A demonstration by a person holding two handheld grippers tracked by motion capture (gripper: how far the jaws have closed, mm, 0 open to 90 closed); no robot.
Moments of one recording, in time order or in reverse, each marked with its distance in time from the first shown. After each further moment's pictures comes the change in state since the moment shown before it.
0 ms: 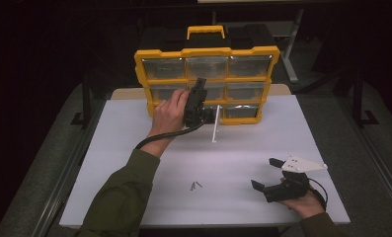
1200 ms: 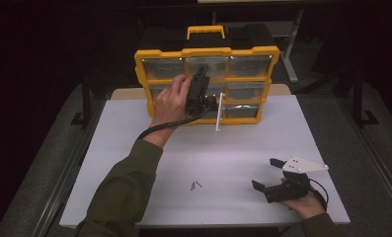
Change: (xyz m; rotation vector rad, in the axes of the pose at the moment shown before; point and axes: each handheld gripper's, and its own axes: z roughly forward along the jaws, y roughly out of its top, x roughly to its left) left arm 0.024 0.004 0.020 0.010 0.079 -0.005; right arm 0.000 0.000 -0.002 -0.007 -0.006 -0.005
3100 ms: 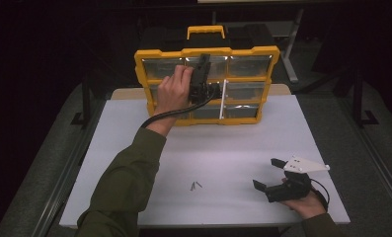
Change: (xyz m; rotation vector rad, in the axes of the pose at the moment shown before) left arm 0.020 0.004 0.021 0.029 0.016 0.028; right arm -0.002 -0.002 -0.002 -0.001 -0.004 0.017
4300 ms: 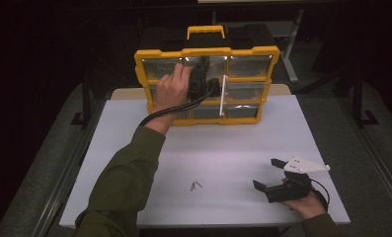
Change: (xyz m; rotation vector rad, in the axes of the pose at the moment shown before) left arm 0.011 0.000 0.002 0.018 -0.102 -0.021; right arm 0.000 0.000 0.000 -0.002 0.002 -0.004
